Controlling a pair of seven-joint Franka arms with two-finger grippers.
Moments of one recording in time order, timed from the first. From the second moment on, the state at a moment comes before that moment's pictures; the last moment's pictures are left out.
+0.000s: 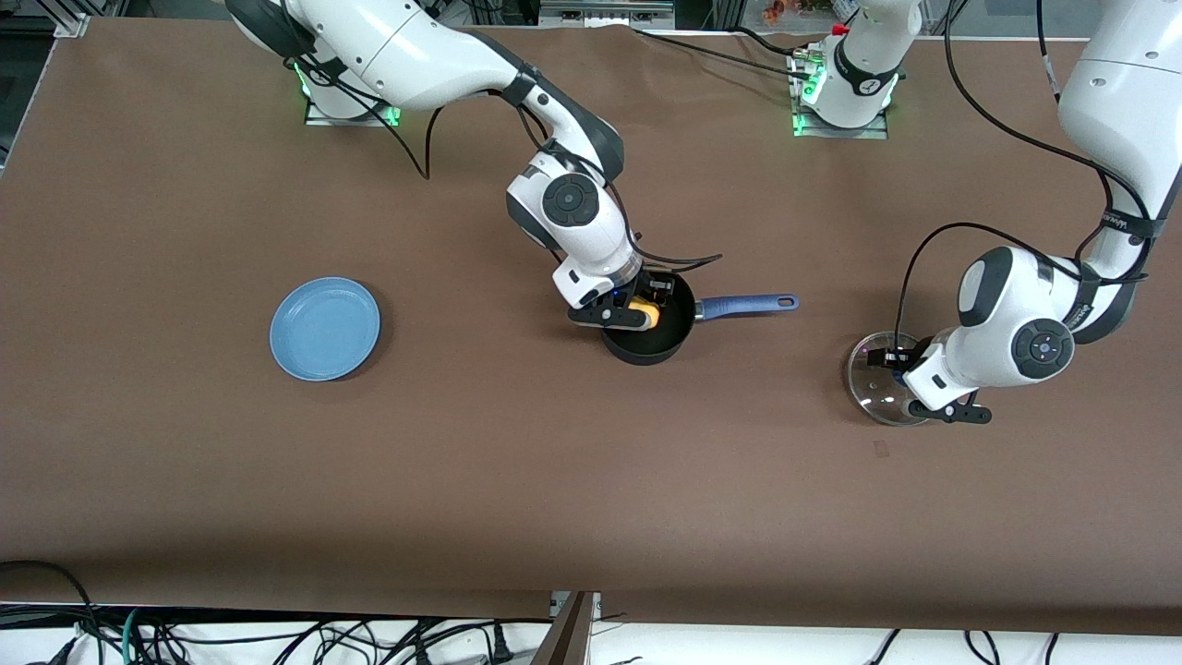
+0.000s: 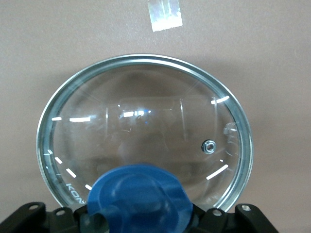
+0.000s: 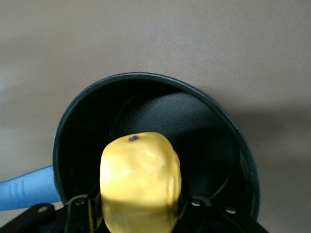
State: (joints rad) left arm 0.51 0.67 -0.55 -1.79 0.40 2.12 -0.14; right arm 0.59 0.86 0.33 -1.40 -0.08 2.48 1.02
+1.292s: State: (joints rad) left arm 0.54 0.31 -0.68 -1.71 0.25 1.82 -0.11; right arm 0.24 0.49 0.26 -1.29 -0.11 1.69 0.42
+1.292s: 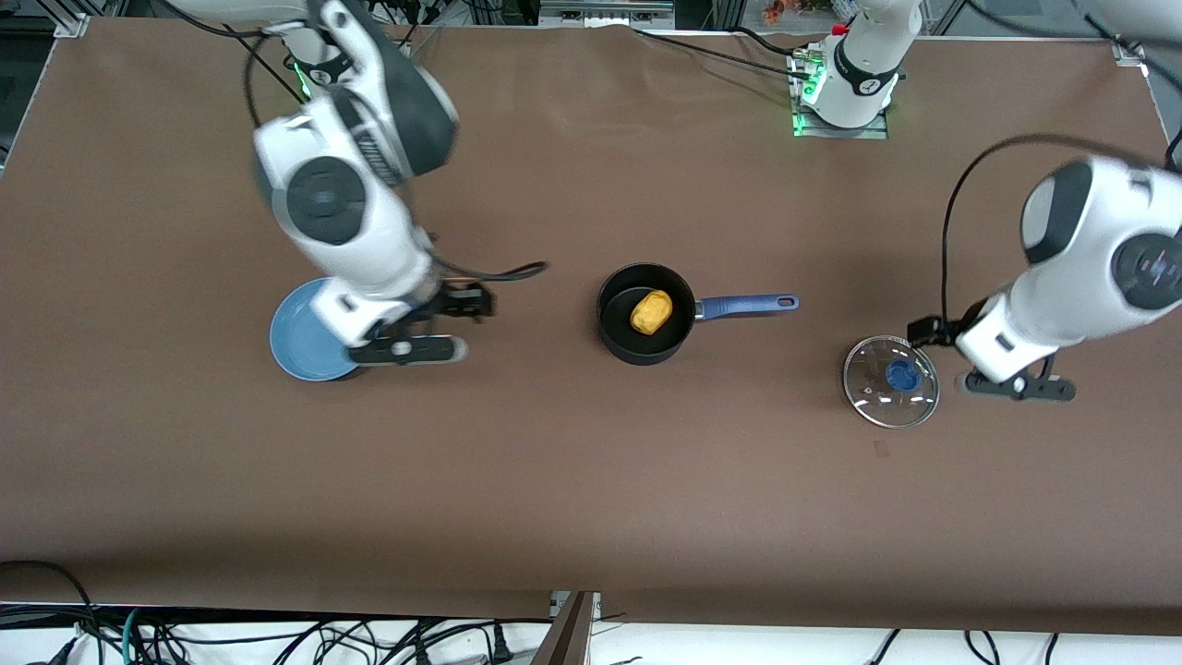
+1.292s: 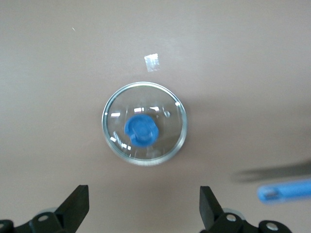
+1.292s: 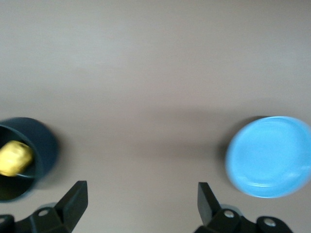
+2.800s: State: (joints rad) left arm 0.01 0.00 0.00 -1.71 0.02 1.67 0.10; right arm -0.07 0.04 0.16 -1.51 -0.05 1.42 0.03
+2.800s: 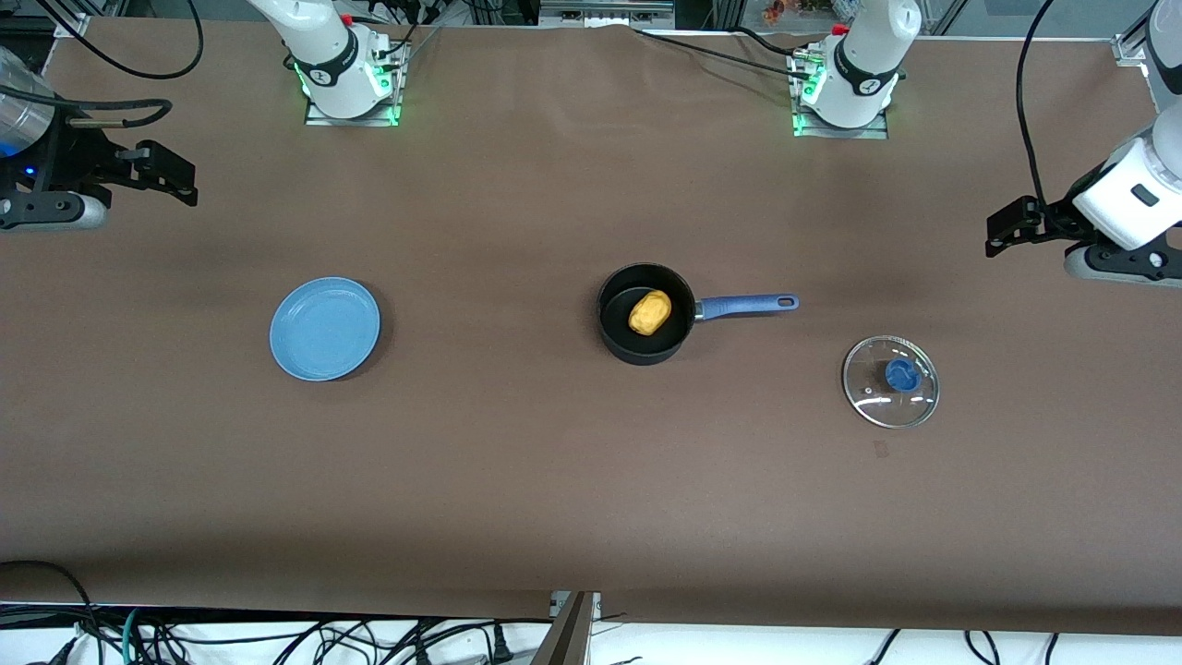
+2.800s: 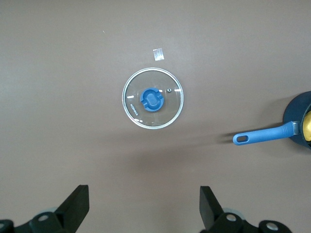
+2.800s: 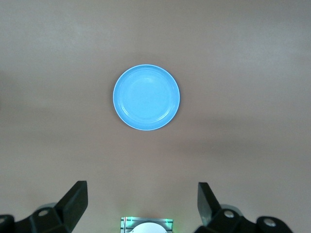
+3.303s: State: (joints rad) left arm 0.01 0.00 0.00 -1.72 0.02 1.71 0.10; right arm -0.07 0.04 0.14 -1.51 -0.04 1.42 0.02
